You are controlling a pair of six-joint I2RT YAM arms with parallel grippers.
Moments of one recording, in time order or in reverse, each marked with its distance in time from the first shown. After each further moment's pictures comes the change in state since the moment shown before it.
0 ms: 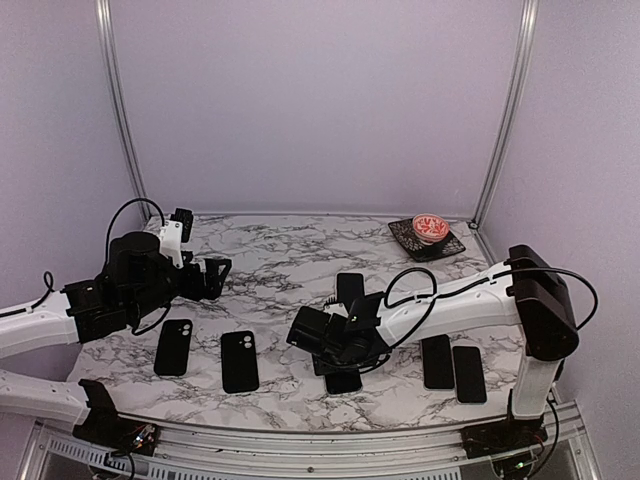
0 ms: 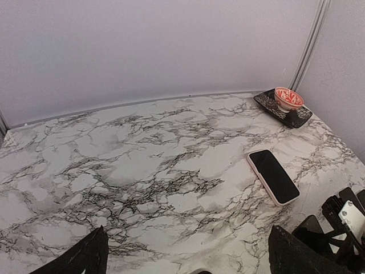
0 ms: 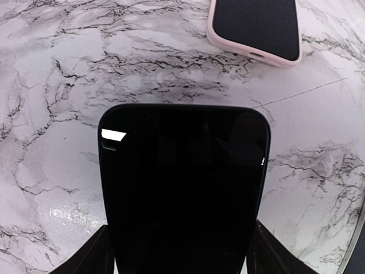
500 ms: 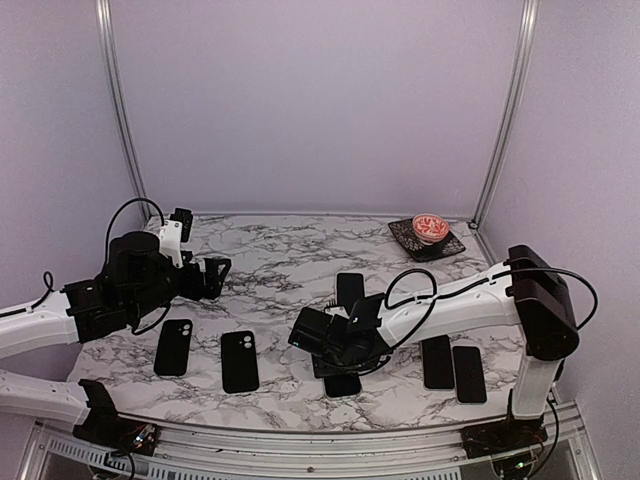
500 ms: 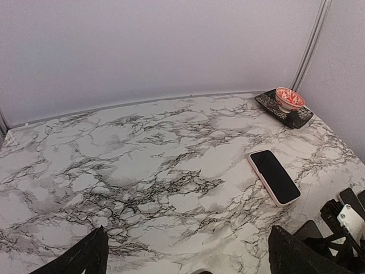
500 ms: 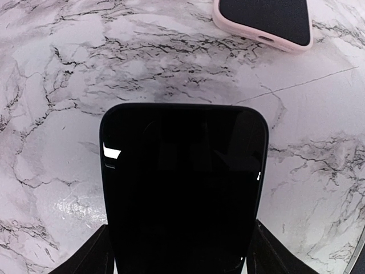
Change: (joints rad) left arm 0.004 0.000 0.000 0.000 0.000 0.000; right arm -0.003 -0.002 -0.019 0.020 -0.057 0.013
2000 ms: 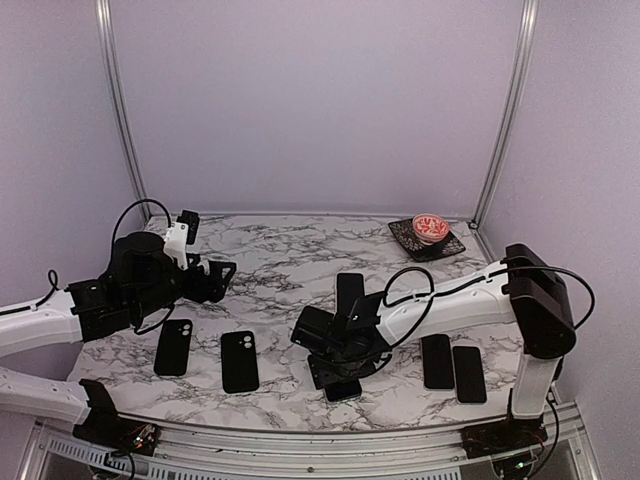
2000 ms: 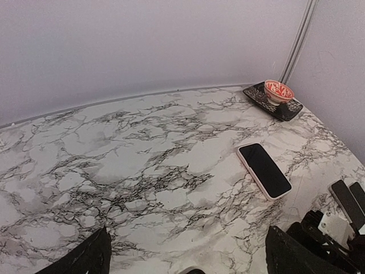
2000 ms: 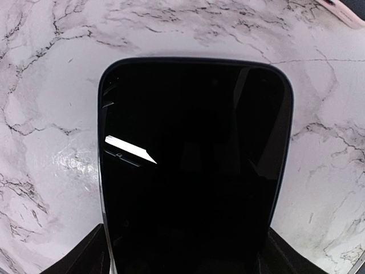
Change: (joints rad) left arm 0.001 0.021 0.000 0.014 0.053 0.000; right arm -0.024 0.014 0.004 -0.027 -0.180 -0.129
